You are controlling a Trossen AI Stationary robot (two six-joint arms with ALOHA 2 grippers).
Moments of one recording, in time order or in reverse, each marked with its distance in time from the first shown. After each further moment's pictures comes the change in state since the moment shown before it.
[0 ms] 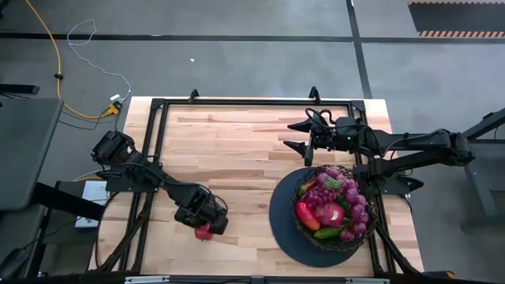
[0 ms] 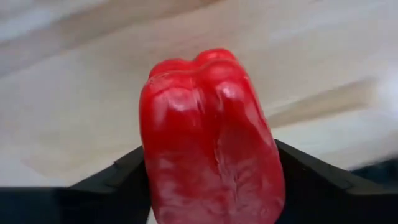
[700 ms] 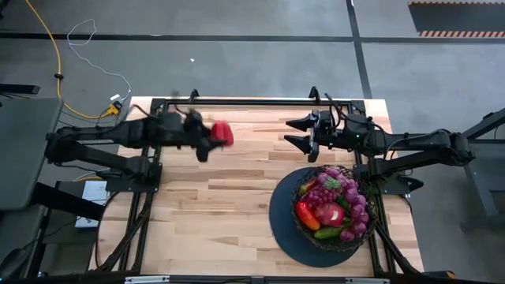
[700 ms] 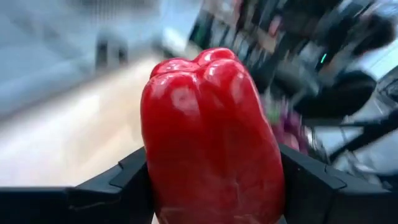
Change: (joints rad) left arm 0.572 -0.713 0.001 0.216 -0.454 1.219; right arm 0.003 0.000 0.000 0.233 -0.074 0.216
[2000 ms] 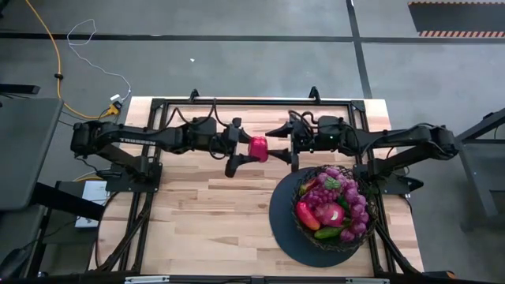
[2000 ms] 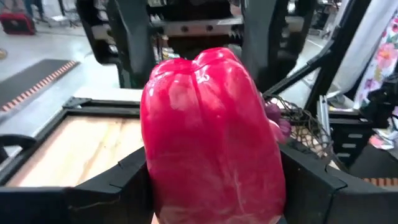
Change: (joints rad) left arm 0.005 0.398 -0.001 0.577 0.286 0.514; right arm 0.028 0.247 0.139 -0.029 -0.131 -0.222
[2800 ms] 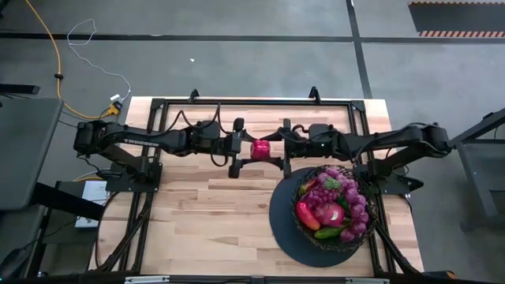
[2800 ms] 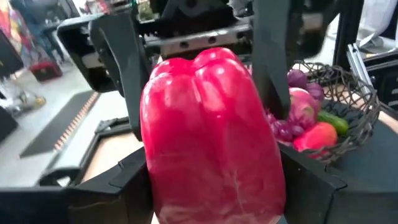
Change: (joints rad) left arm -0.024 0.038 0.001 0.018 -0.072 0.319; right arm 0.062 0.086 0.021 0.016 0.096 -0.178
